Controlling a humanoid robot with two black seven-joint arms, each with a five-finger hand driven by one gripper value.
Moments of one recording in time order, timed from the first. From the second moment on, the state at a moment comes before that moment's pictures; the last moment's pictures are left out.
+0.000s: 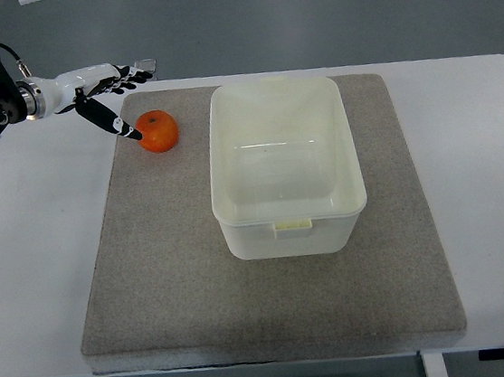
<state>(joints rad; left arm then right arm) -1.05 0.45 -0.60 -0.65 1.41 -0.43 -0.18 0.02 0.00 -0.07 0.18 0.02 -0.09 0.17</state>
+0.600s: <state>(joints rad) -1.06 0.37 -0.43 -0.65 1.63 -0.28 -0.18 0.02 0.00 -0.07 0.18 0.02 -0.09 0.17</state>
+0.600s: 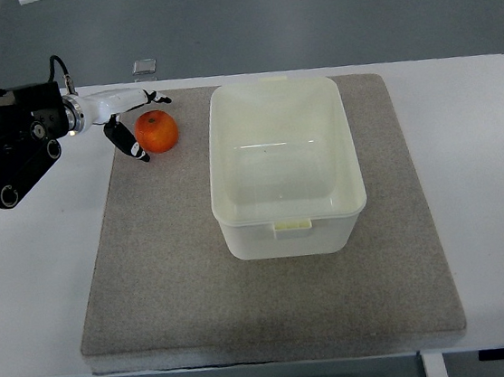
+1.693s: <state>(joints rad) -1.12 0.38 -0.41 -0.62 1.63 -0.28 -0.17 0.02 0.00 -0.07 0.18 0.02 -0.09 0.17</state>
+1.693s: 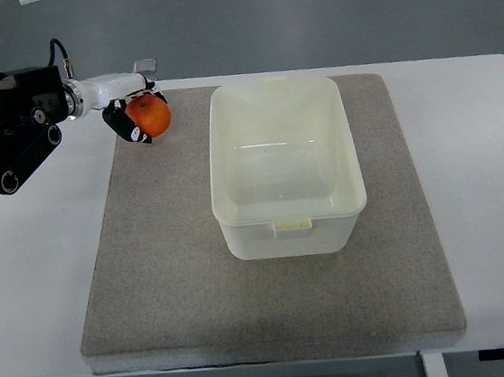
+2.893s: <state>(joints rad) -1.25 0.54 -0.46 -1.29 1.49 -0.44 -0.20 0.02 0.00 -0.07 0.18 0.02 -0.09 0.17</state>
